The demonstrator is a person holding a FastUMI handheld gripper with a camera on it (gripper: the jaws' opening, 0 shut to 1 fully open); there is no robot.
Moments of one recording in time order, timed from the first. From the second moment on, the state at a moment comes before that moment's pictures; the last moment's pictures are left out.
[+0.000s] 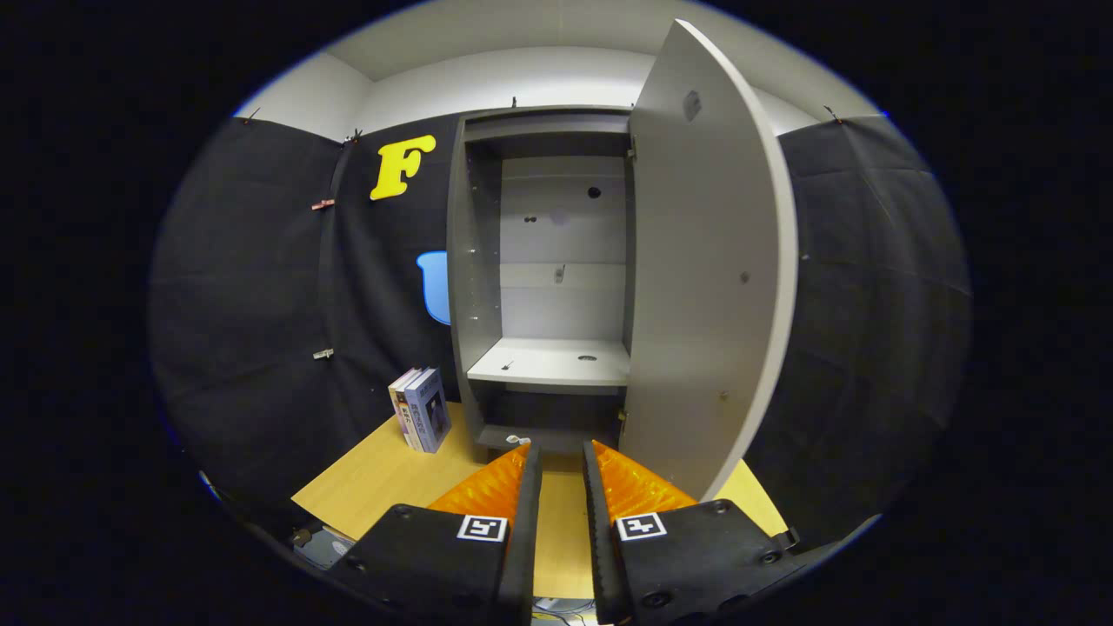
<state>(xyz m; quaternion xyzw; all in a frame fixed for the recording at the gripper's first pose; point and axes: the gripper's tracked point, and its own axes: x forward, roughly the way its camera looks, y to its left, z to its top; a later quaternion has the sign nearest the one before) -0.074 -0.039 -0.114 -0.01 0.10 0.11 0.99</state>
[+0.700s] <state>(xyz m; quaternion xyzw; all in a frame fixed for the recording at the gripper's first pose) -0.024 0.098 -0.358 -0.05 0.22 0.11 0.97</state>
